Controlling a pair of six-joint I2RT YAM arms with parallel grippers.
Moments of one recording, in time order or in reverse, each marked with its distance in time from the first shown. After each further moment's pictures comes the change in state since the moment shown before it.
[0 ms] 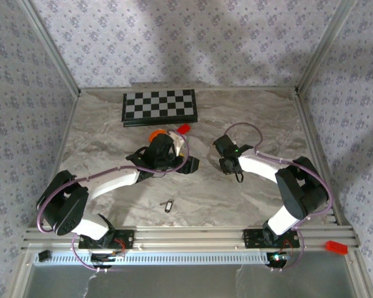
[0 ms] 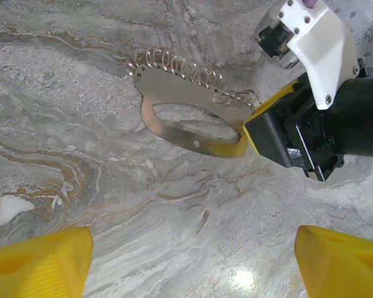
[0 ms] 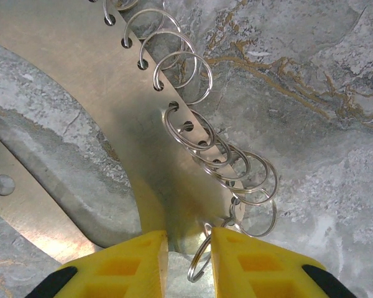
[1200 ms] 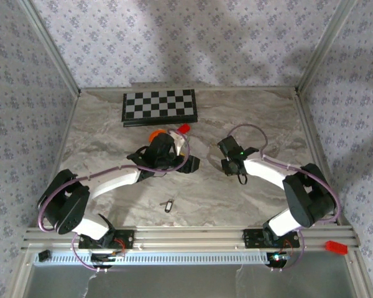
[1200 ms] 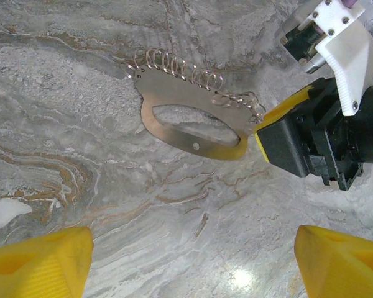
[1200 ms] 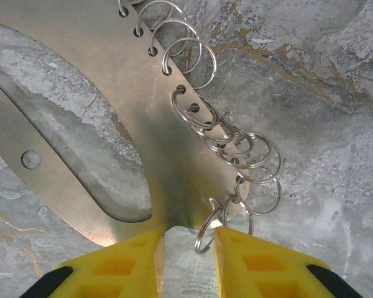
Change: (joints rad) left arm 0.000 0.012 0.011 0.000 0.000 -0.008; right arm -0.014 -0.083 -0.052 0.022 -0.063 0.000
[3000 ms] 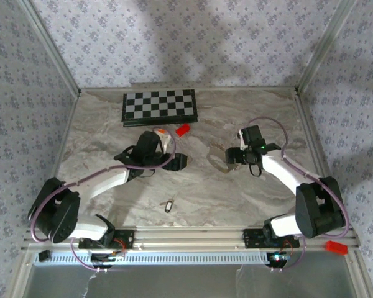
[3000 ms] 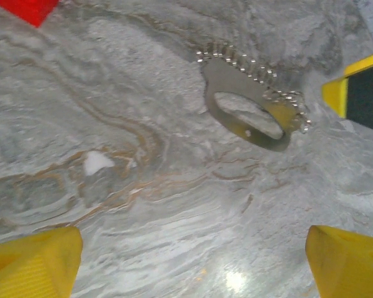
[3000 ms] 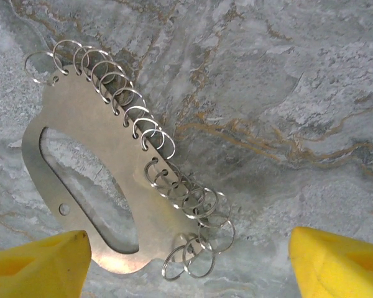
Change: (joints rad) left arm 0.115 -0.094 -0.059 -0.087 0.031 -0.016; right arm -0.249 -0.124 0.001 0.060 -0.267 -0.106
